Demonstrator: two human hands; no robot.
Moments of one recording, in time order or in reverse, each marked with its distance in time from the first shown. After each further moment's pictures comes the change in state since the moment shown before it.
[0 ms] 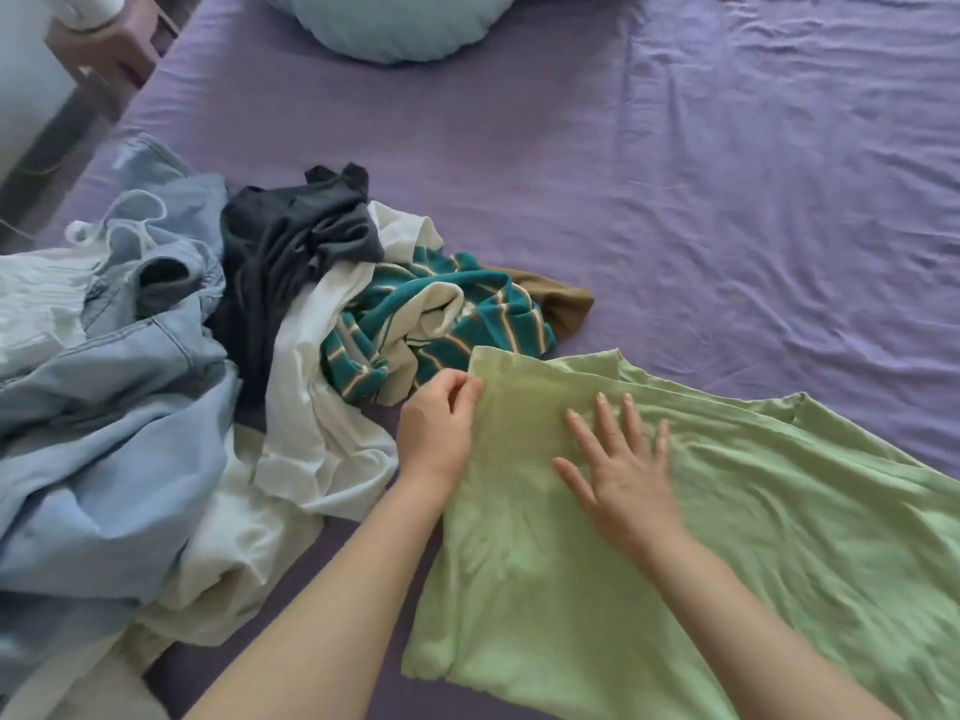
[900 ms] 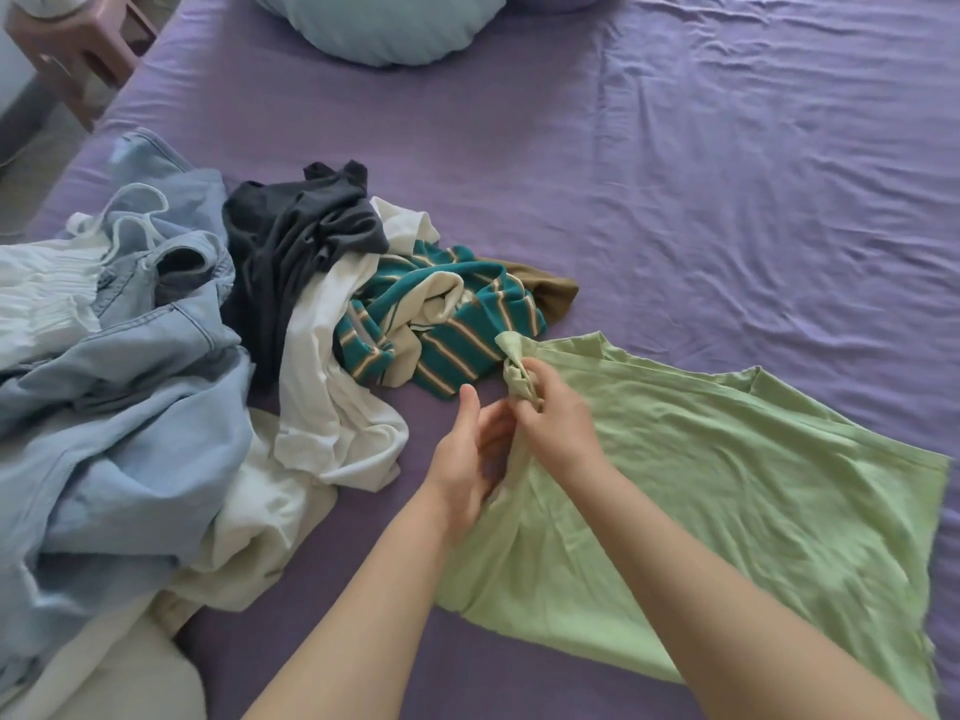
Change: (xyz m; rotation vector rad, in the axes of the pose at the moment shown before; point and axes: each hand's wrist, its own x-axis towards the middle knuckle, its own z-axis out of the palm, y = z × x) left_hand -0.060 0.012 -0.011 -0.961 -0.561 -0.598; right_hand 0.001 -0.086 -0.059 0.827 0.095 0.186
